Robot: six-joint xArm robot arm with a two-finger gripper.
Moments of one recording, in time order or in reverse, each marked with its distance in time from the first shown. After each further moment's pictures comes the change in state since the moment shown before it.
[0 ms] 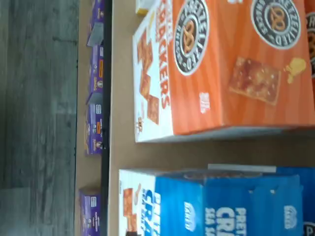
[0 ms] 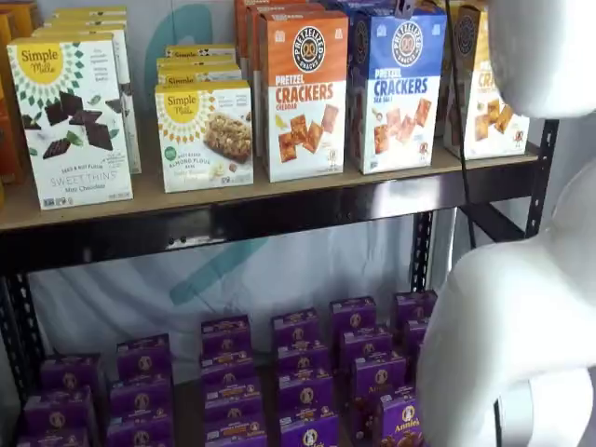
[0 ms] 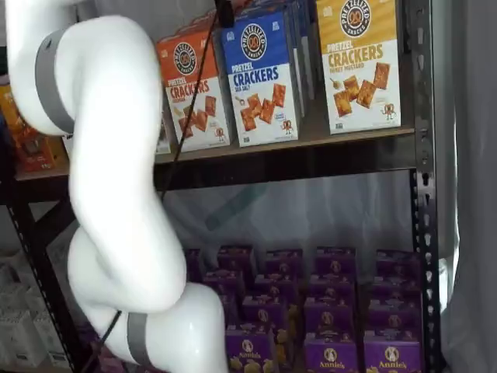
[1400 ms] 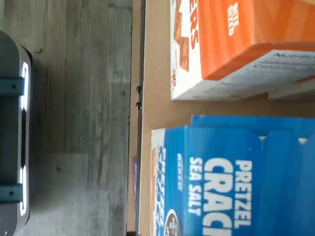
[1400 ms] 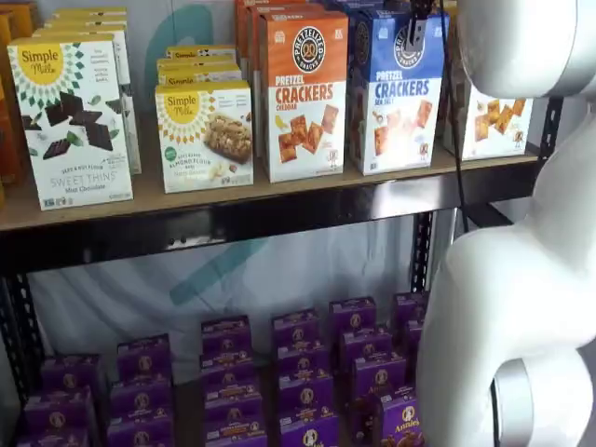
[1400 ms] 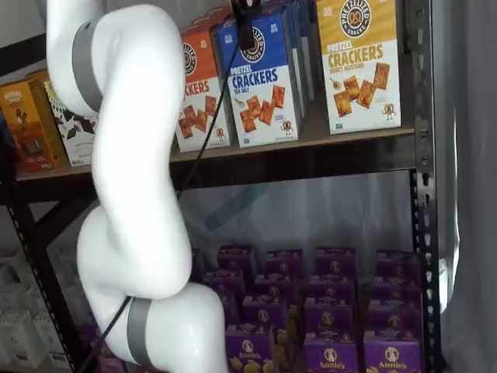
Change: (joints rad) arm 0.001 0.166 -0.097 -0.097 0.134 -0.040
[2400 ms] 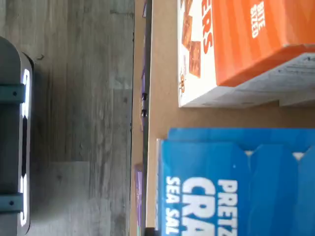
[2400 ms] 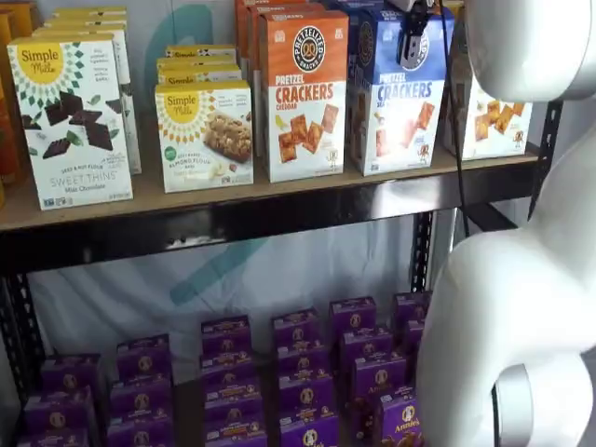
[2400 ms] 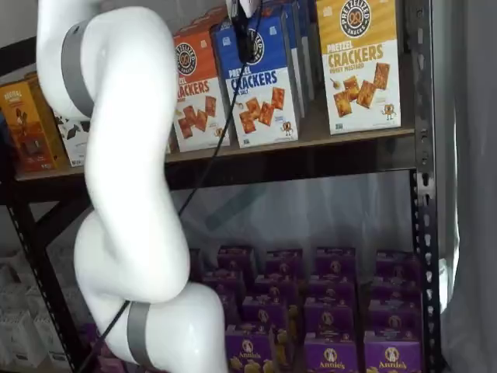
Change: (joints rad) arm -0.004 -0.049 0.100 0.022 -0.047 0.002
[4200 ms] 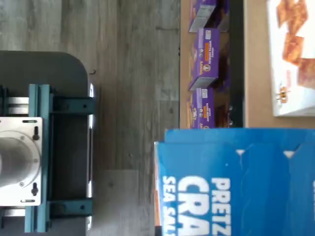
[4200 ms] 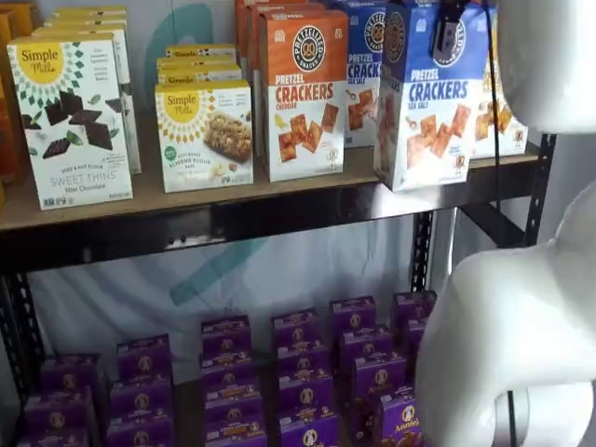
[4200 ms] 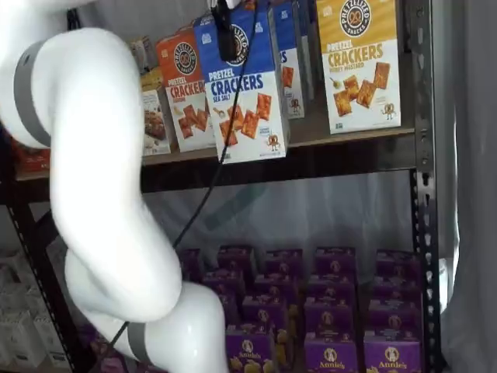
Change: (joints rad) arm -0.075 -0.218 0.099 0.042 0.197 -0.047
